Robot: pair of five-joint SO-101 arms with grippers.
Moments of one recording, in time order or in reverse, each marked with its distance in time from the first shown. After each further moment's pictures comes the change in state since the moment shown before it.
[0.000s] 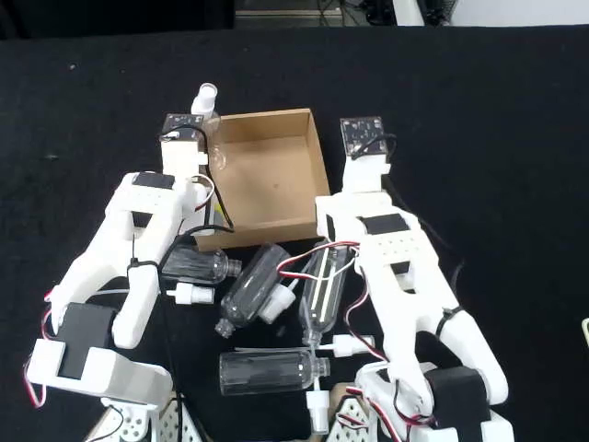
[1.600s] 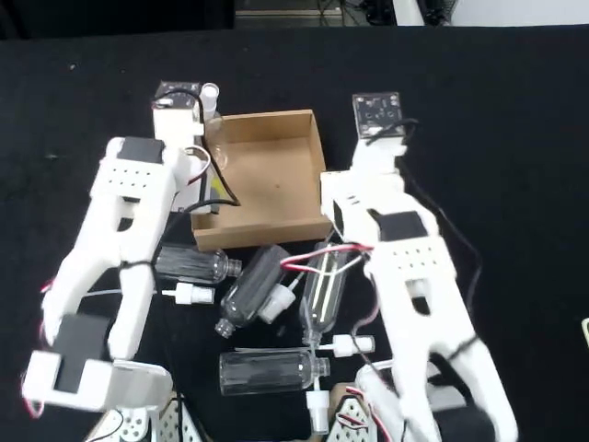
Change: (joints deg) left arm 0.1 -4.5 -17.1 22.0 -0.4; right arm 0.2 -14.1 -5.3 7.3 -0.1
